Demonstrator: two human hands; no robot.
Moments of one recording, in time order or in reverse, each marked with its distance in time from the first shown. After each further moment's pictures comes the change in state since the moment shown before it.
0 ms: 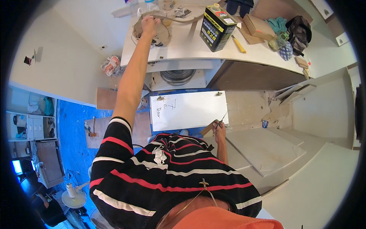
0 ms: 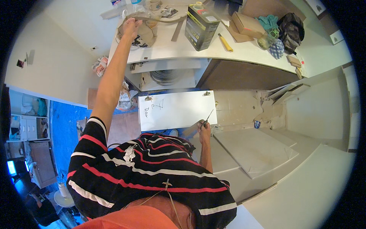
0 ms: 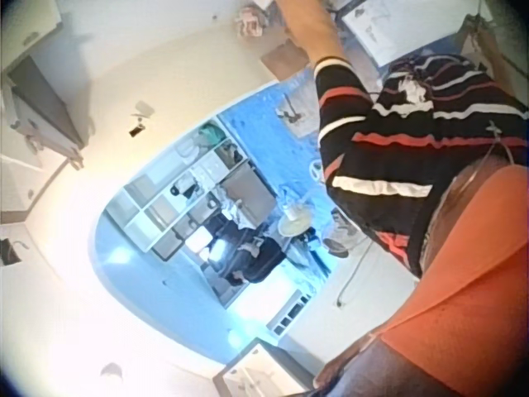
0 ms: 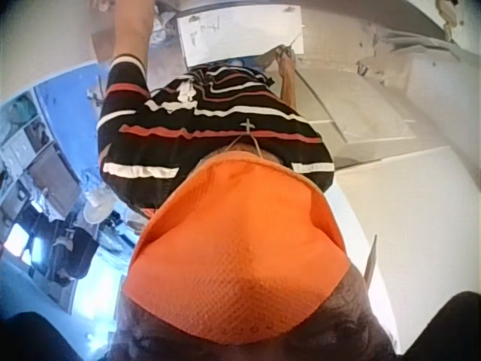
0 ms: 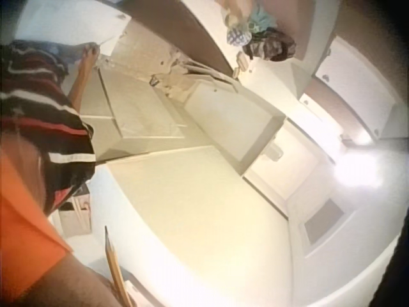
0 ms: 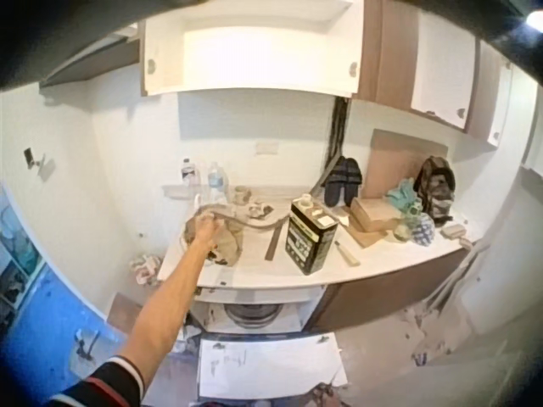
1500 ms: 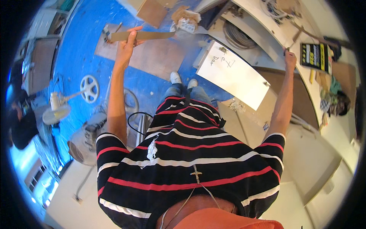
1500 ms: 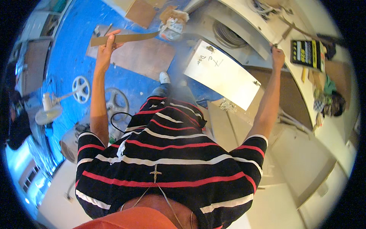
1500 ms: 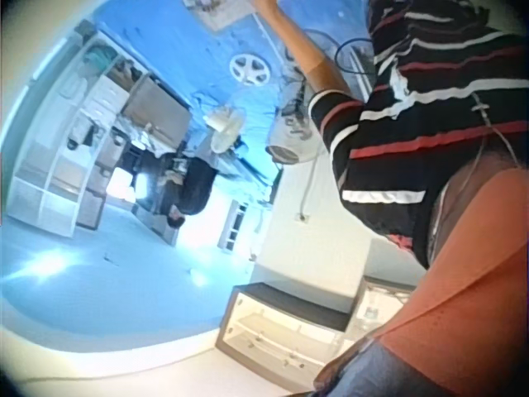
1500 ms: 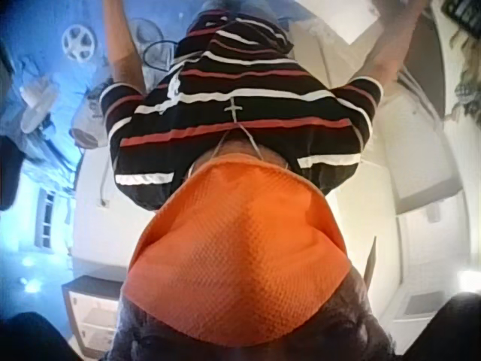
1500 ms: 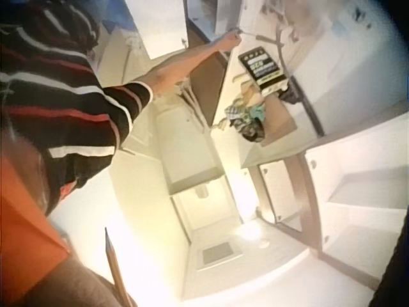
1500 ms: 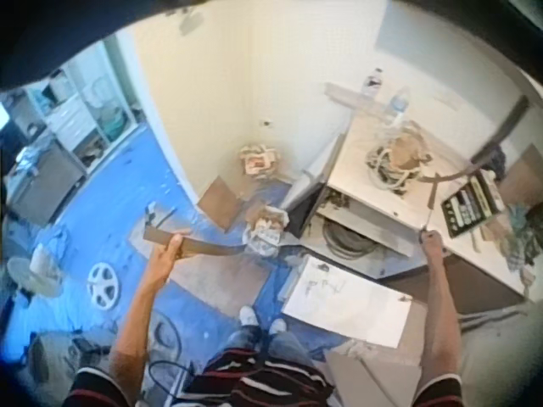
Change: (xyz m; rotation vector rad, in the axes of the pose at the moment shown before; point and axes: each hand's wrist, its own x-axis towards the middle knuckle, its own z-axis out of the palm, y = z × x) left_hand -0.426 0.295 -0.485 0.671 0.250 -0.064; right_hand 0.201 -0.112 0.367 -1.488 -0.006 -0.795
